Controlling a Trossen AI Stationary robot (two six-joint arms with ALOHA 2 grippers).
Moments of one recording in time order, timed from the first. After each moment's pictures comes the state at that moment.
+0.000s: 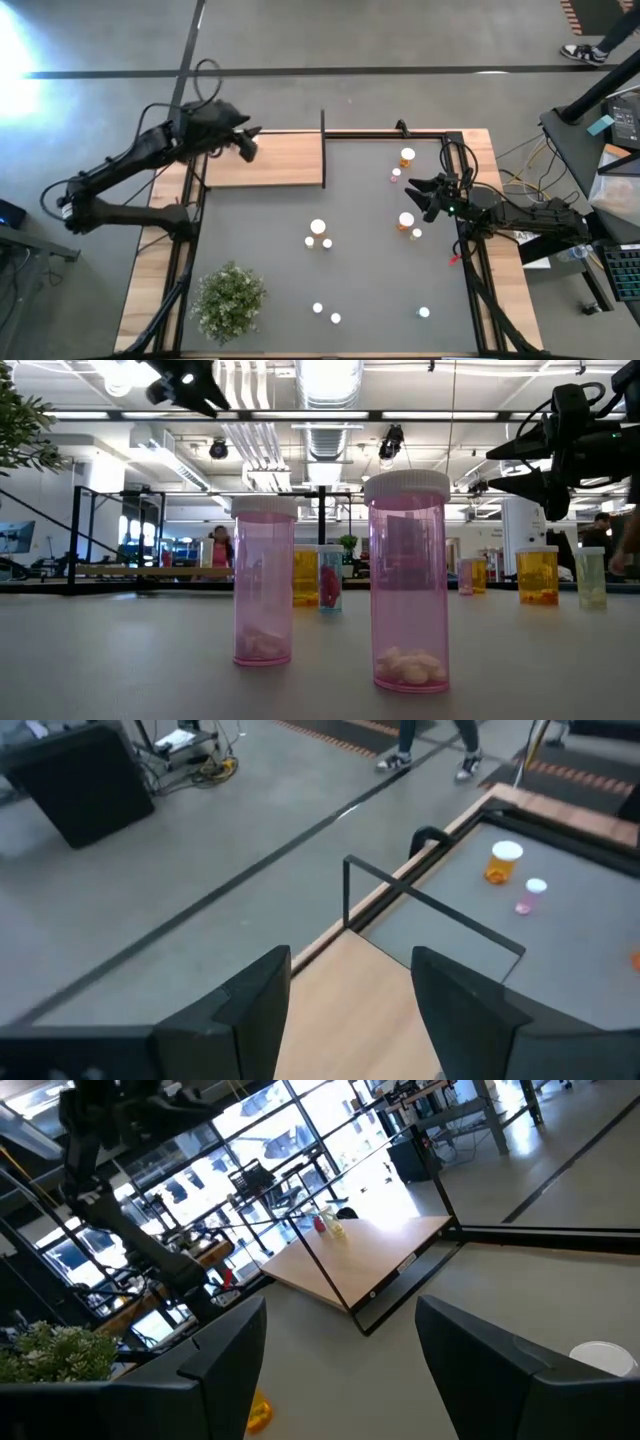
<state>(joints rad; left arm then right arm) 0.49 0.96 1.18 -0.63 -0.29 -0.10 -0.12 0.09 0.01 0.06 0.31 0.52</state>
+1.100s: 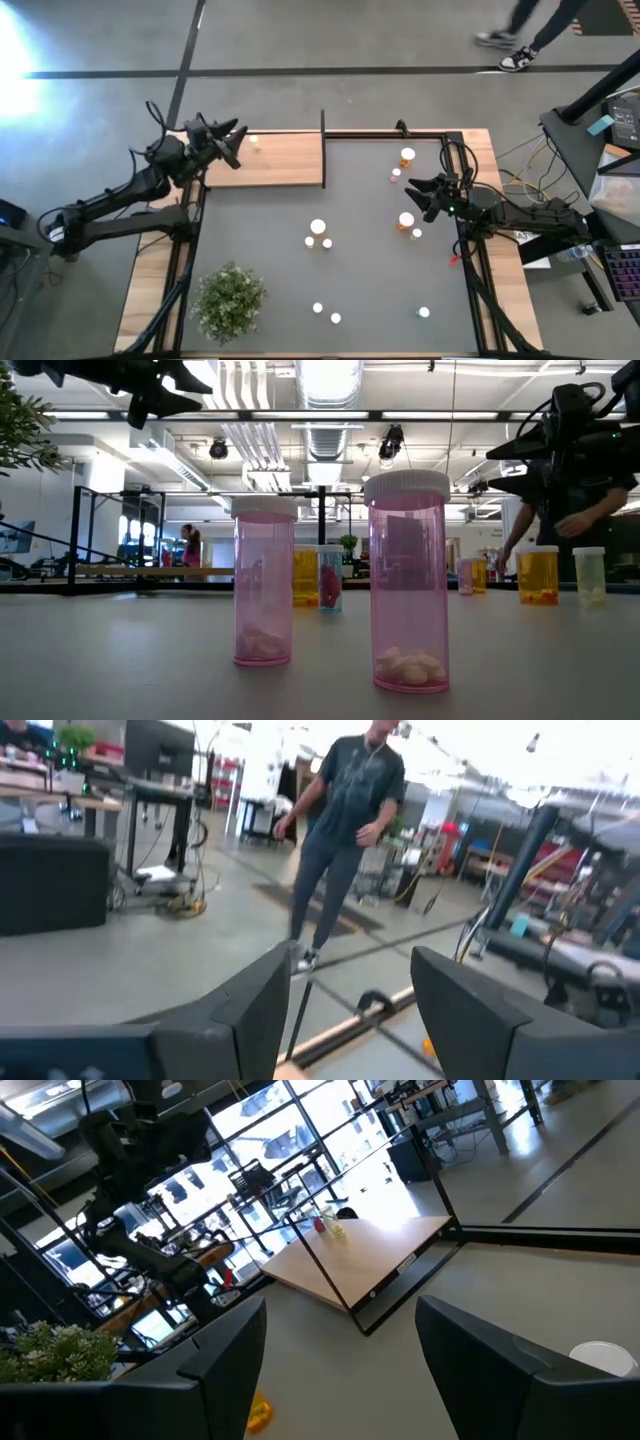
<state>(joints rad) 0.49 0.61 0.62 0.12 -0.29 -0.23 -0.12 0.09 0.01 0.06 0.31 0.52</state>
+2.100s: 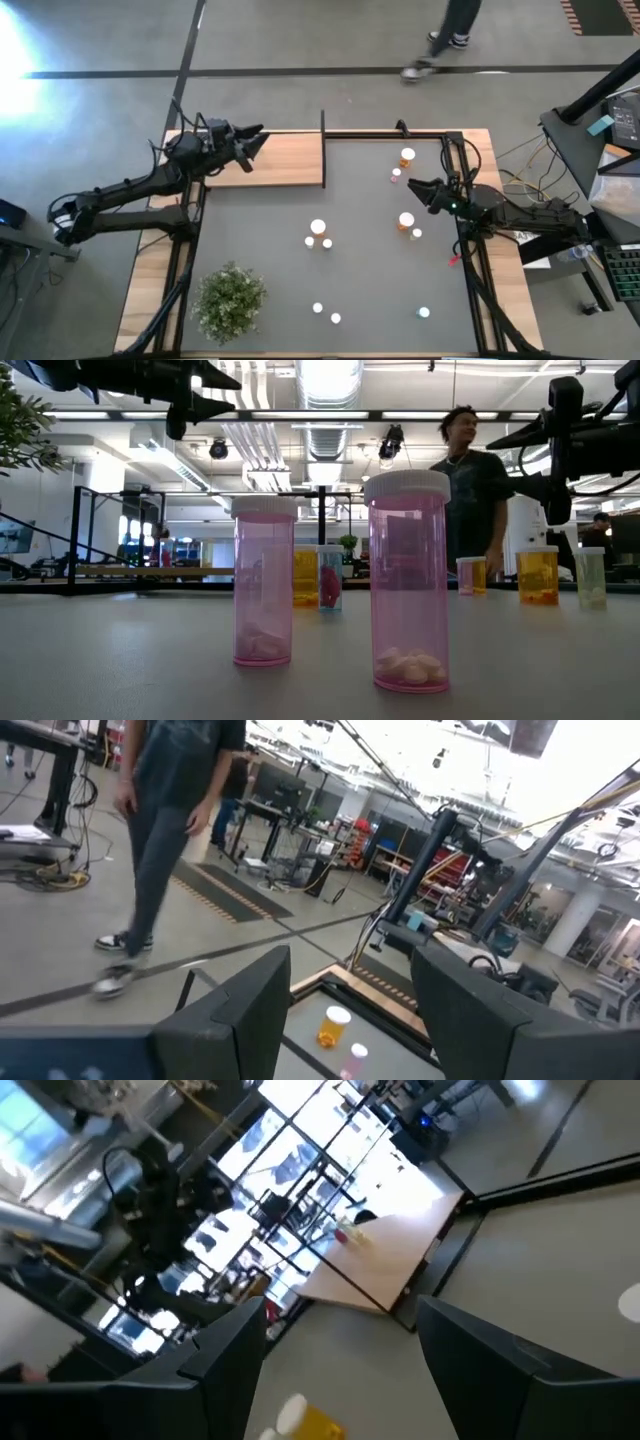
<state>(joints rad) 0.49 0.79 0.62 0.33 -0.06 -0.39 -0.12 0.09 0.01 0.10 0.34 0.82</state>
